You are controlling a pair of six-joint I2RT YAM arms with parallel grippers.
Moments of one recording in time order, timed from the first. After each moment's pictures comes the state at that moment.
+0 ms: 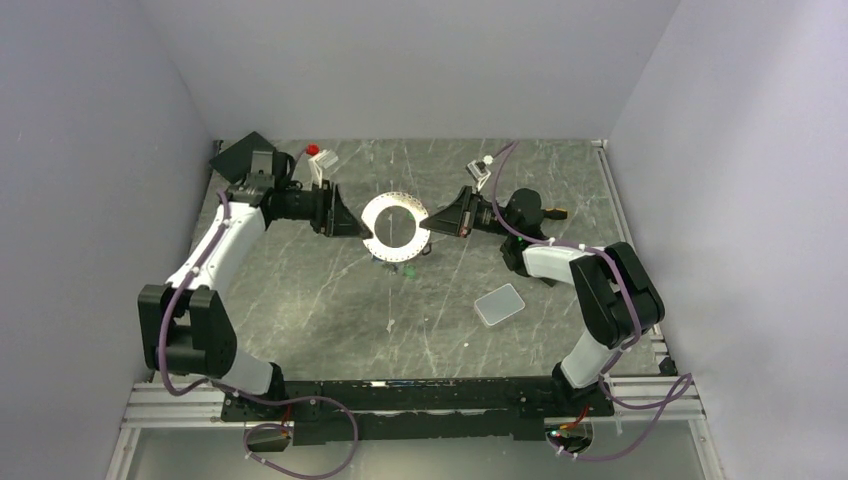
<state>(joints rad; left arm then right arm) -0.10 1.49 1.24 -0.65 1.11 0.07 0.38 1.67 0.78 1.08 -0.98 1.17</state>
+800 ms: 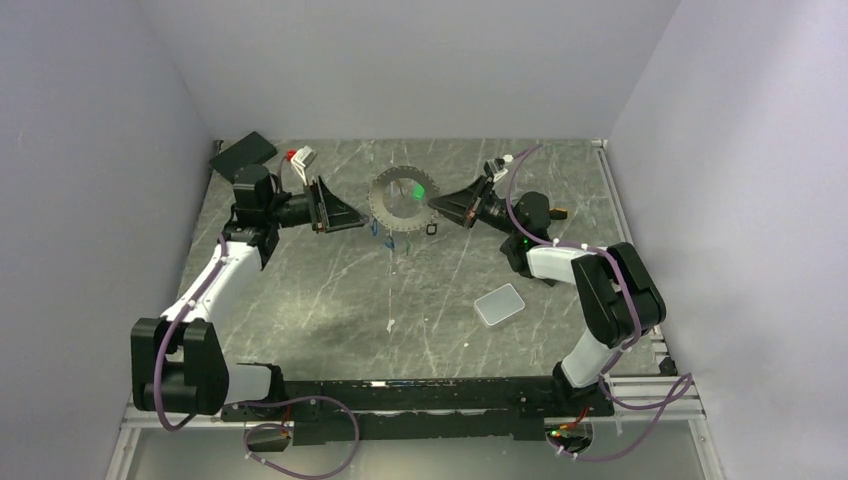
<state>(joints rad) -0.07 1.29 0.89 0.10 1.16 -0.73 0.35 1.67 0.74 1.17 -0.78 1.49</state>
